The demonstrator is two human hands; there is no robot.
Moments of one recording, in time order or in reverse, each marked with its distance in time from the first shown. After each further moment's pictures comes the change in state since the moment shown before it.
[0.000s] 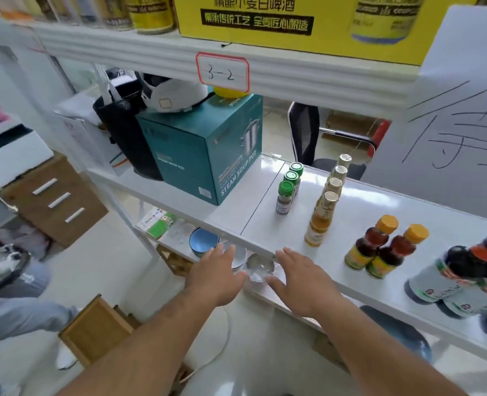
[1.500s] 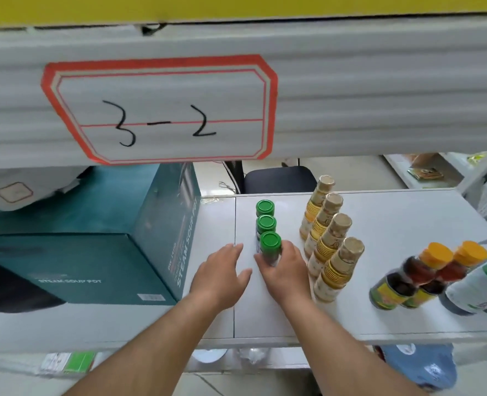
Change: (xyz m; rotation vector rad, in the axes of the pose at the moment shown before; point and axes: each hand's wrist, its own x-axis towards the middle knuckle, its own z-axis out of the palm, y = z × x) left_hand 0.292 0.023 -0.030 -0.010 0.042 0.573; right_hand 0.242 0.018 0.008 0.660 0.782 0.606
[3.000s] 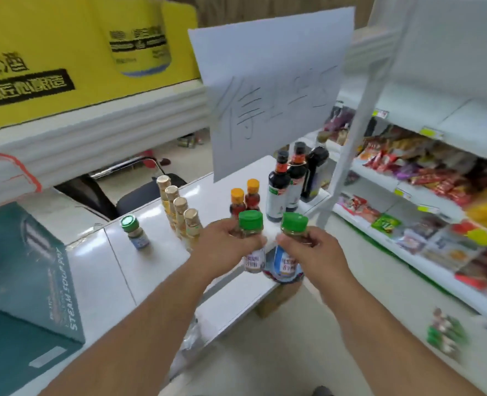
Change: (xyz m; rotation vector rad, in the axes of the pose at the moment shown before) left_hand -0.120 0.239 -0.037 -0.515 -0.373 0.398; right_hand -0.225 0.033 -0.263 0.650 0.544 0.392
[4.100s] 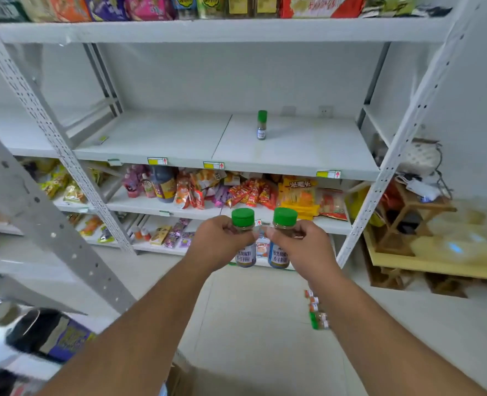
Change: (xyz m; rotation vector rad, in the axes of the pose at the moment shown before) left_hand 0.230 0.329 0.437 0.116 -0.545 0.402; right_hand 0.211 -0.016 -0.447 -0.013 0.768 0.018
